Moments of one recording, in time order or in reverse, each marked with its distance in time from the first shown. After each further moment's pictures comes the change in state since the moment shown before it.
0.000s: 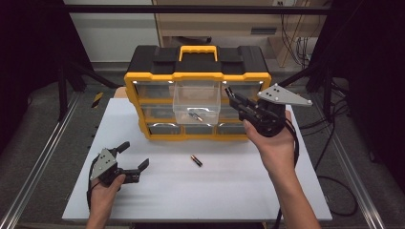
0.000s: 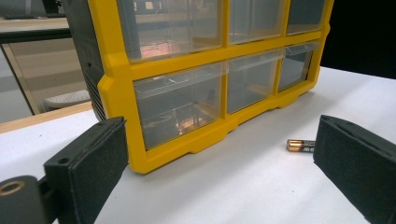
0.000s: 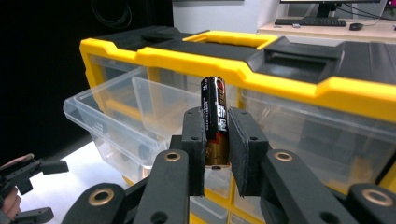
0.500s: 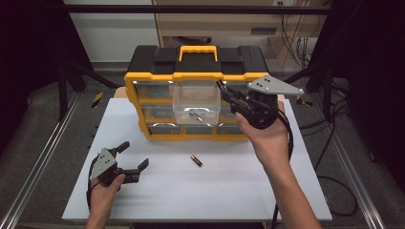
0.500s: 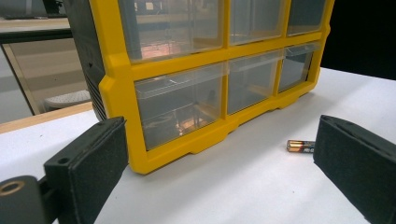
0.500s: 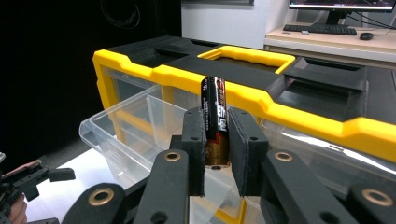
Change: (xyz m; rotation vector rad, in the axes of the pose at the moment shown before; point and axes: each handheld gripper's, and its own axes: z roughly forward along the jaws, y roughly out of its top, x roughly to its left) left arm 0.001 0.000 -0.001 -0.002 0.001 -0.001; right arm 0.012 0.021 0.012 0.001 0.027 -0.036
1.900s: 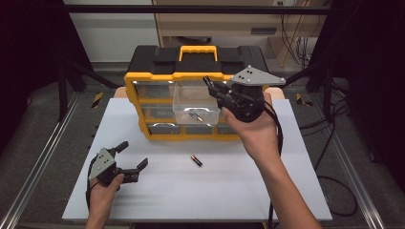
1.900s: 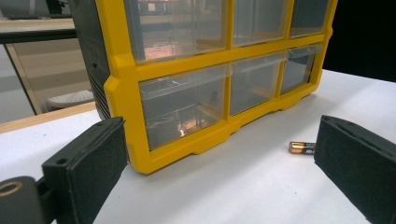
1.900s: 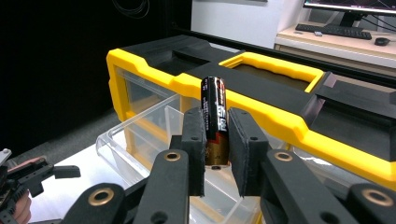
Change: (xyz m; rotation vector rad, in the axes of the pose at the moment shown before) left arm 0.002 0.000 -0.001 -0.005 0.006 -0.007; right arm 0.018 0.018 0.019 0.036 0.026 -0.057
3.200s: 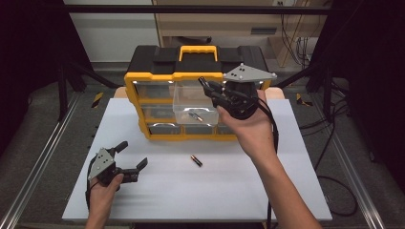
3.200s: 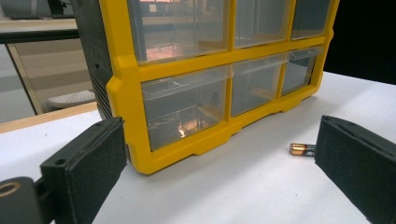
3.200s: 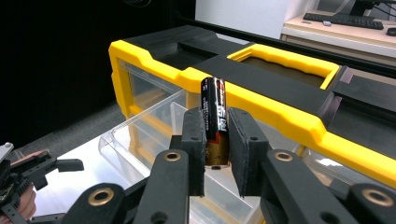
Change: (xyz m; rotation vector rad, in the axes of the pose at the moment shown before) left arm 0.001 0.000 -0.001 -0.005 0.002 -0.006; right arm 0.004 0.004 0.011 0.047 0.016 -0.003
